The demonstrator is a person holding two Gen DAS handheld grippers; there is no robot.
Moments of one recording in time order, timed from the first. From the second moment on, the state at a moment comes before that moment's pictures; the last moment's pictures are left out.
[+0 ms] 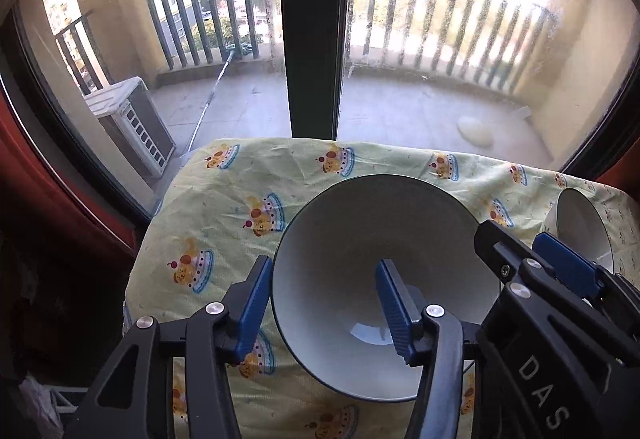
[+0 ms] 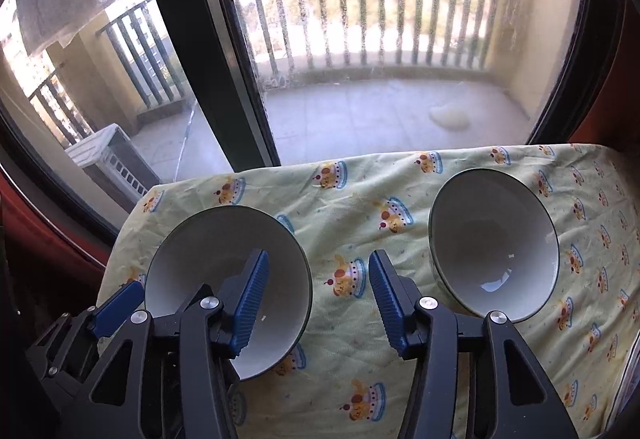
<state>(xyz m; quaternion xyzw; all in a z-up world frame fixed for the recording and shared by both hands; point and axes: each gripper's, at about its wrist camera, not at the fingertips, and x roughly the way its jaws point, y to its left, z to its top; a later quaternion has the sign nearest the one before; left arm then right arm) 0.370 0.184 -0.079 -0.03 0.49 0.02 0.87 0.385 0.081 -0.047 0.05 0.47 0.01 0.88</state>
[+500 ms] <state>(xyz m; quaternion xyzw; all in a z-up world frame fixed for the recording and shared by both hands) 0.382 0.193 -0.099 -0.02 0.51 0.03 0.86 0.408 0.095 -0.079 0.06 0.49 0.03 0.87</state>
